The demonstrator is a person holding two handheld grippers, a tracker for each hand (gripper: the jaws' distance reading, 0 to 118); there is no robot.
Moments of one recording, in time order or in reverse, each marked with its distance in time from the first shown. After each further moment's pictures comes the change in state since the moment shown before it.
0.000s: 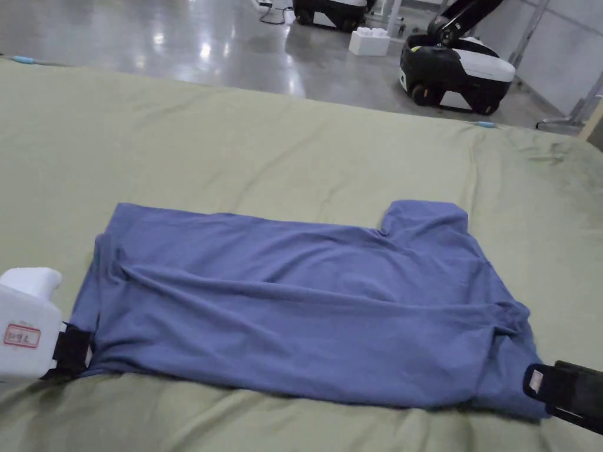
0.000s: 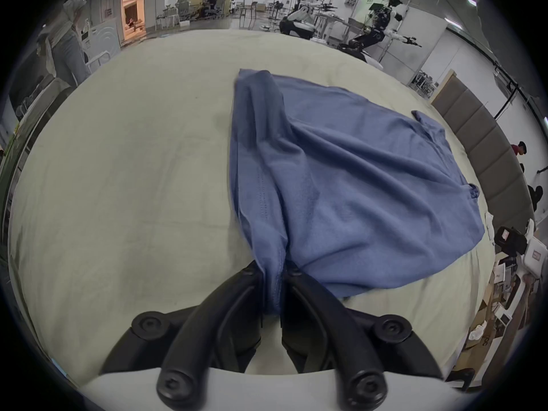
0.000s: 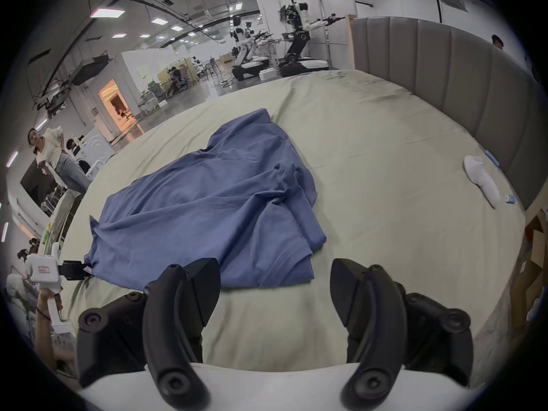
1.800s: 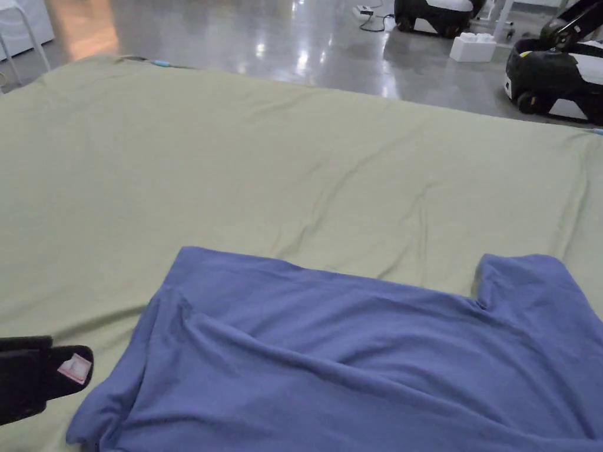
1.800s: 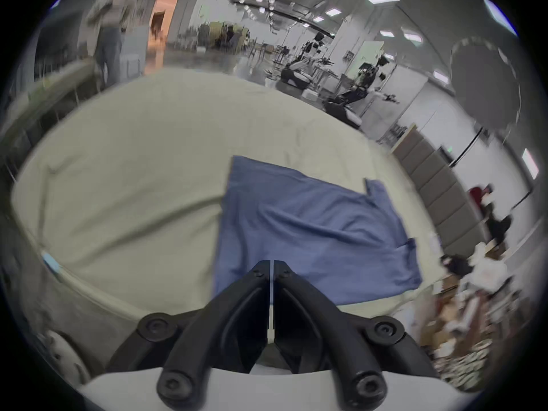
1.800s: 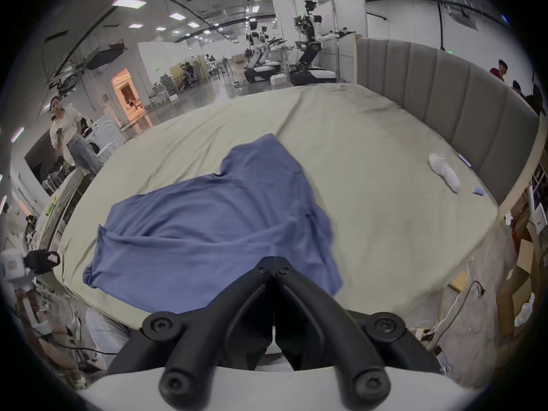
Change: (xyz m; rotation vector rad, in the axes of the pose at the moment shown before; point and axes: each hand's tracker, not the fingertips) left arm -0.017 -0.147 0.207 0.225 -0.245 0.210; right arm -0.027 -0.083 0.130 0.044 0.013 0.099
